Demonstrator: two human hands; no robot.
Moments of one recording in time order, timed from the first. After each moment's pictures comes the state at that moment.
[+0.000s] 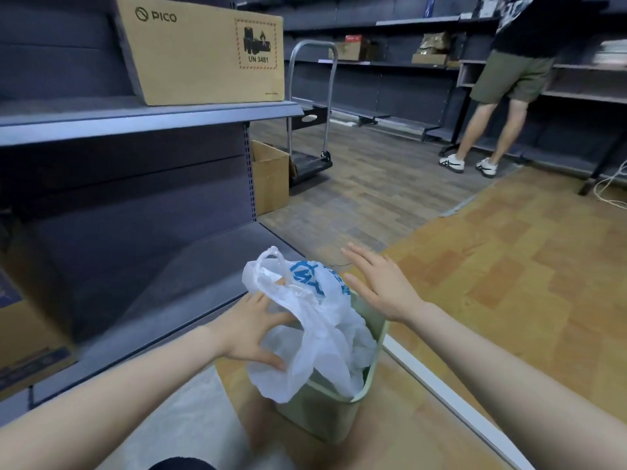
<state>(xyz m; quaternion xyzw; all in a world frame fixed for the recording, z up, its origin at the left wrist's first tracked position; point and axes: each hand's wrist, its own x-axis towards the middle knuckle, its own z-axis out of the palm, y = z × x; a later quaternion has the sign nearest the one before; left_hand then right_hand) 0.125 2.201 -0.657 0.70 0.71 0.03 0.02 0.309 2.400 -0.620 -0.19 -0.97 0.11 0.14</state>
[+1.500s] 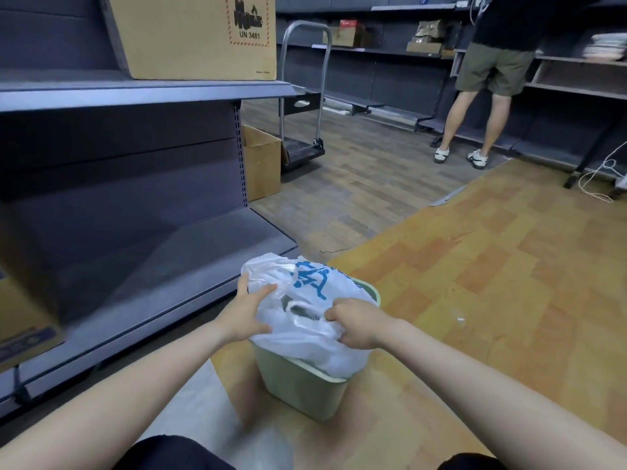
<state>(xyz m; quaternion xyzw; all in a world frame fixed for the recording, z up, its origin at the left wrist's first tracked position) 0.131 2.215 -0.704 0.46 0.85 0.18 0.20 0.316 2.353 -0.662 -0.15 -0.98 0.05 -0.13</state>
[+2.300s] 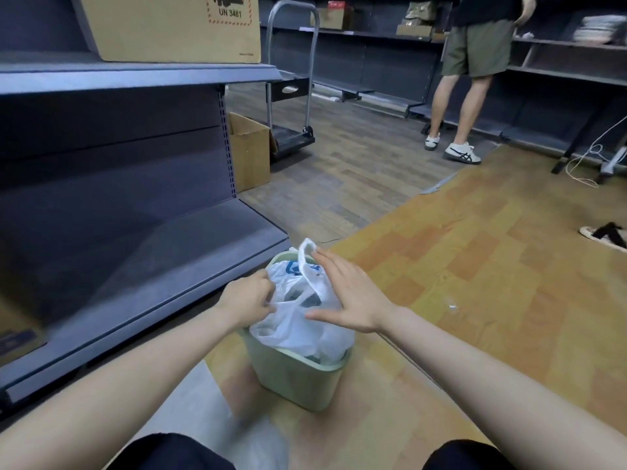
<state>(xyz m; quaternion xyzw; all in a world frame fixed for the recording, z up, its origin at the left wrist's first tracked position) 0.138 2.244 -0.690 0.55 0.83 0.02 0.03 0.324 2.364 -0.652 -0.13 -0.98 0.14 0.09</state>
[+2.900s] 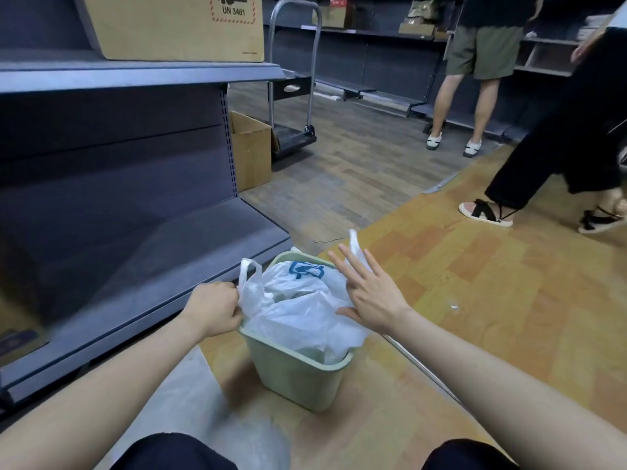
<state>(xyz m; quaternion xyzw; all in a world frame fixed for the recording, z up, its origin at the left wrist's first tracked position) 0.108 2.205 -0.700 0.53 0.84 -0.08 -0.06 0.329 2.390 -0.668 -0.13 -0.97 -0.22 -0.03</state>
